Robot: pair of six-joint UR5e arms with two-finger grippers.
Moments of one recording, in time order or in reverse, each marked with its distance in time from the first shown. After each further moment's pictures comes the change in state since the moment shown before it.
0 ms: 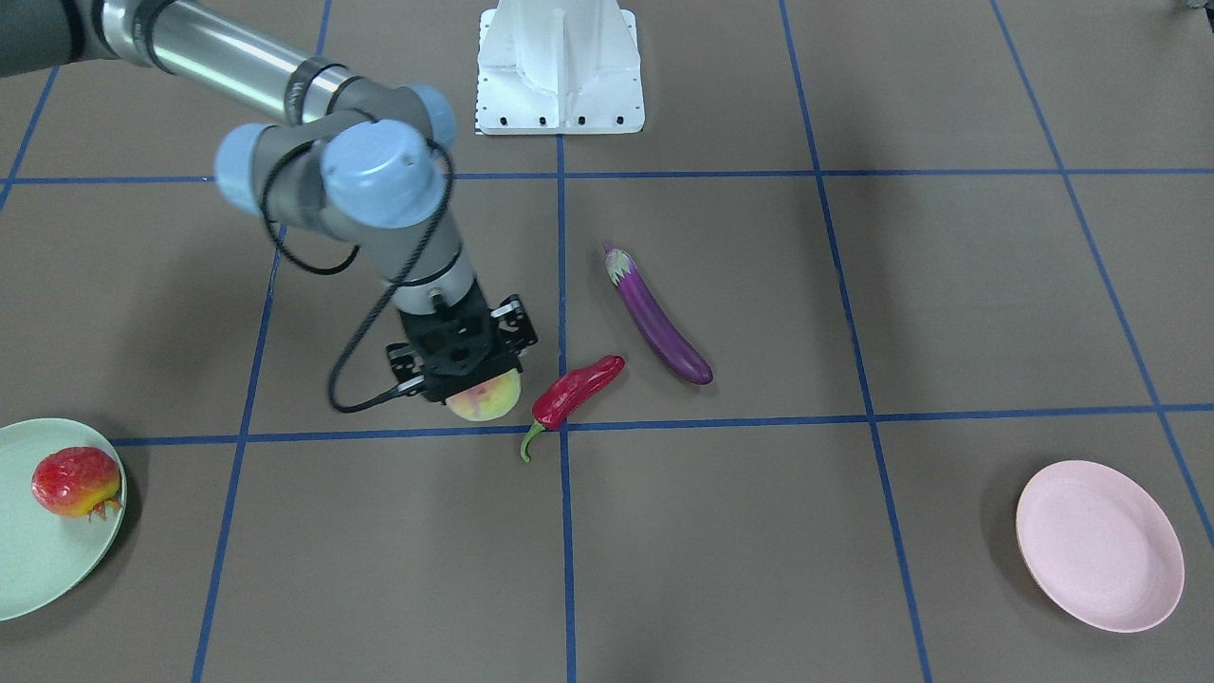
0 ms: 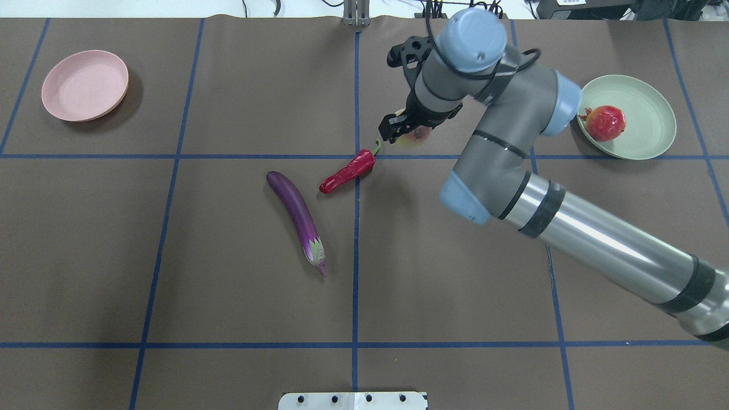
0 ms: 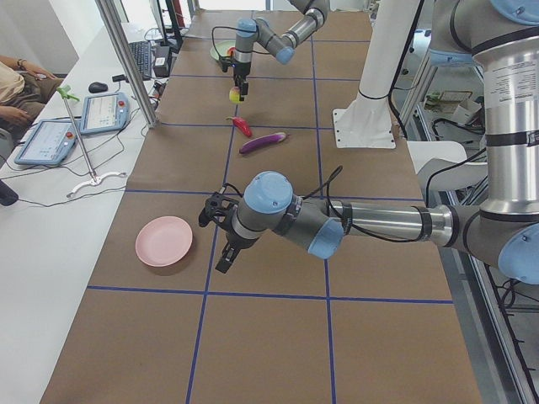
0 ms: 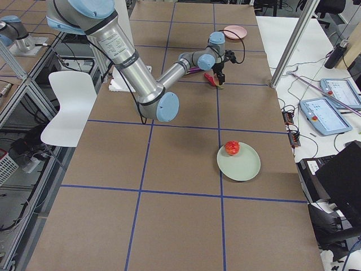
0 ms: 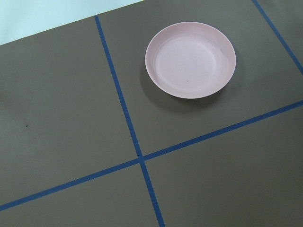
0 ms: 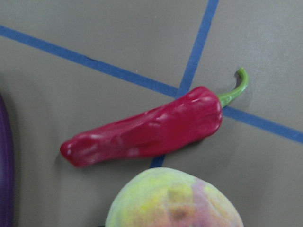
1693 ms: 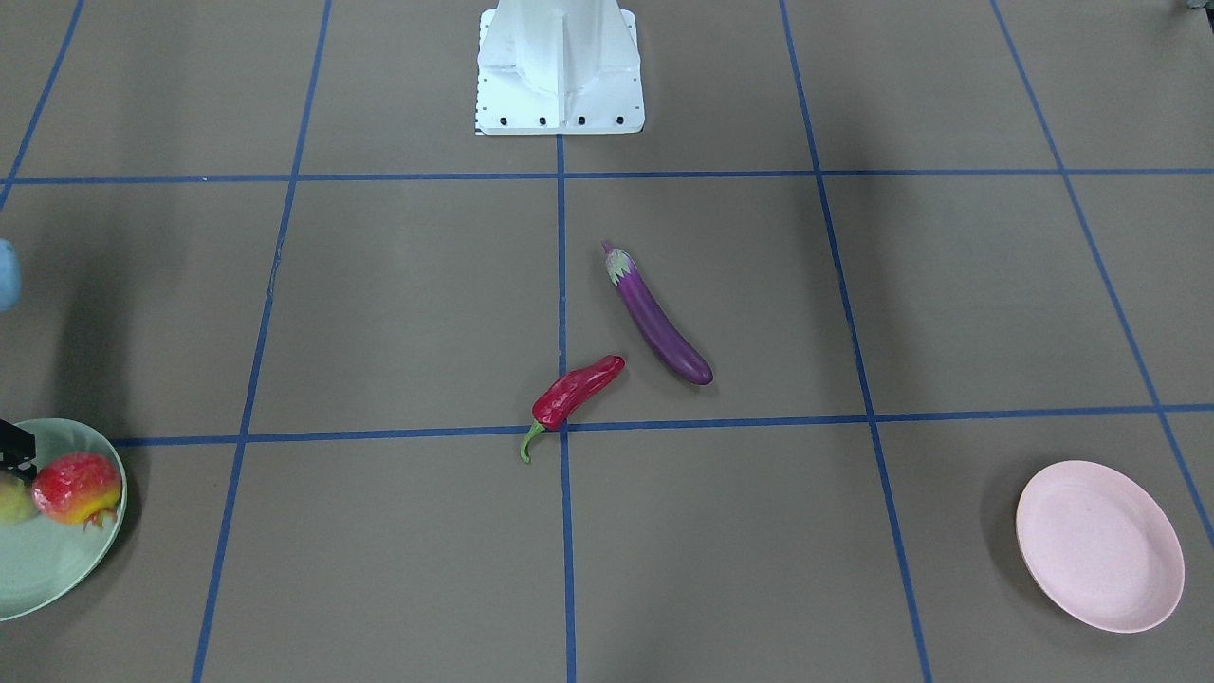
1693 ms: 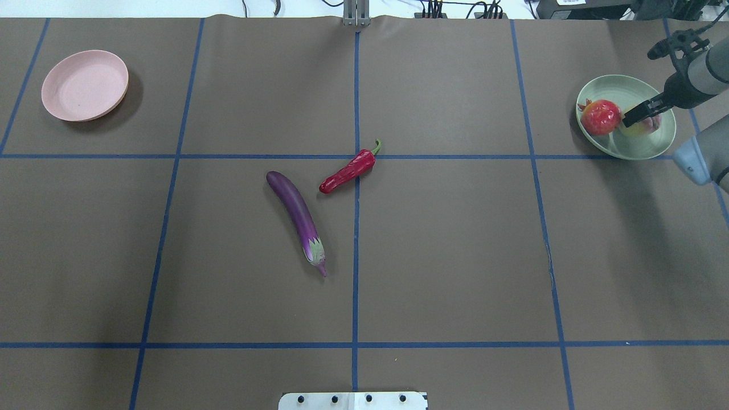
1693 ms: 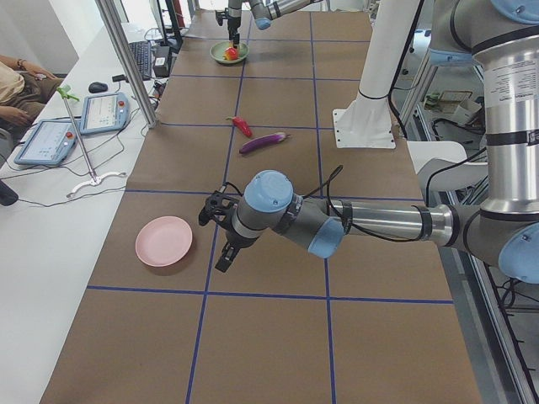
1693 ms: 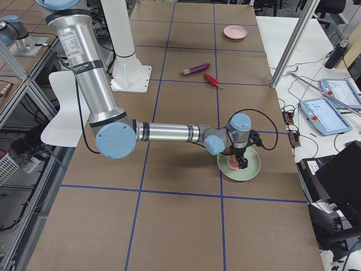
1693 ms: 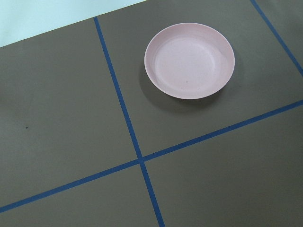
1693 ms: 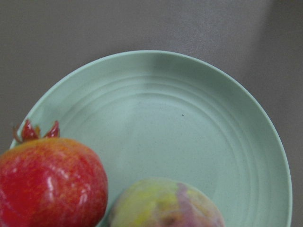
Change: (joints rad) left arm 0.001 0.000 -0.002 -0.004 0.000 0.002; right arm 0.357 -0.412 -0.269 0.394 0.112 -0.307
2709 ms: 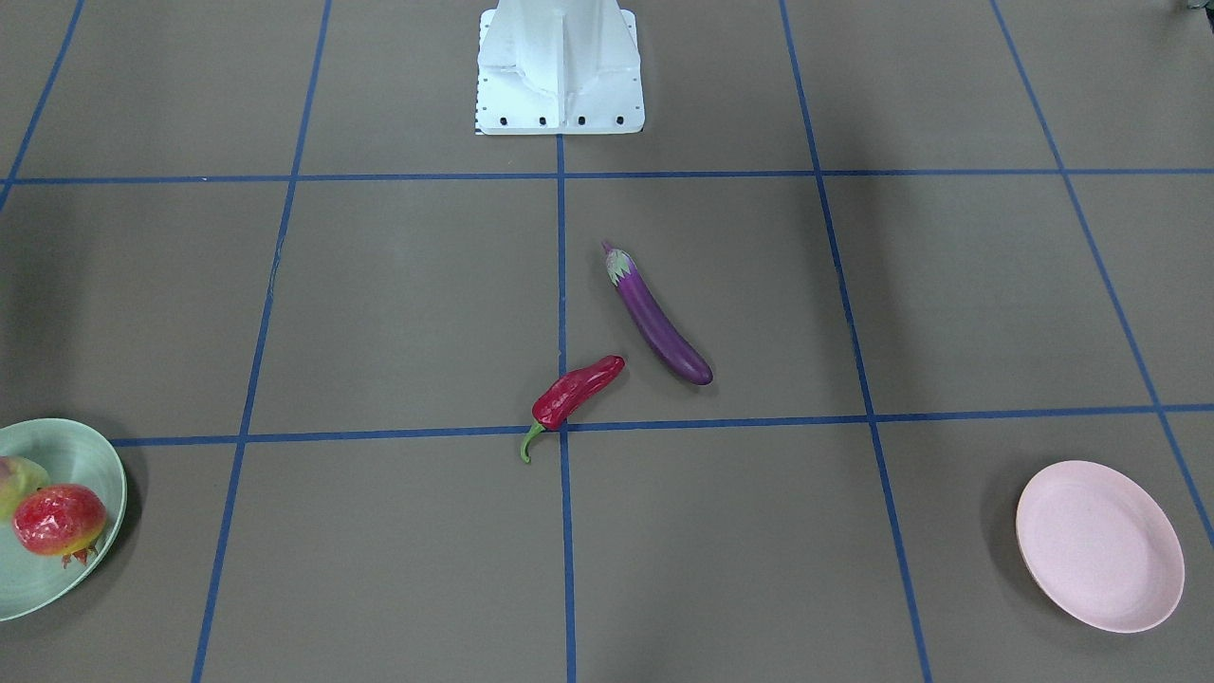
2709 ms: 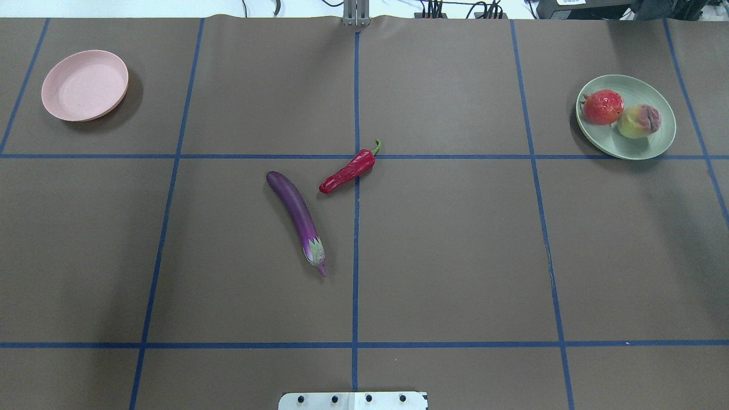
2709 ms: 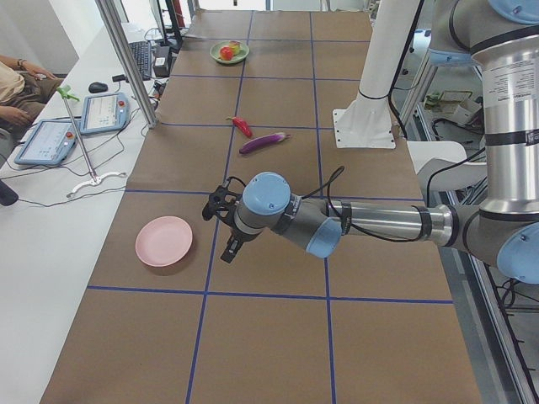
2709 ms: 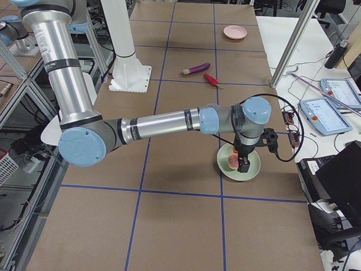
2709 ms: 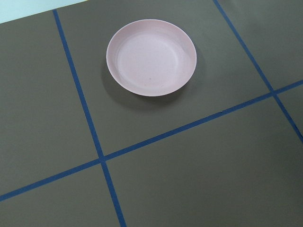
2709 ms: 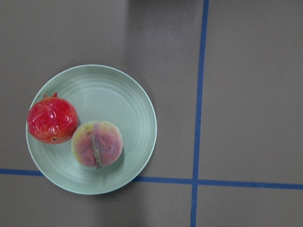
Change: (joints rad) left arm 0.018 0.001 0.016 -0.009 -0.164 -0.021; right arm 0.368 -0.098 0.398 -0.775 0.170 -0.232
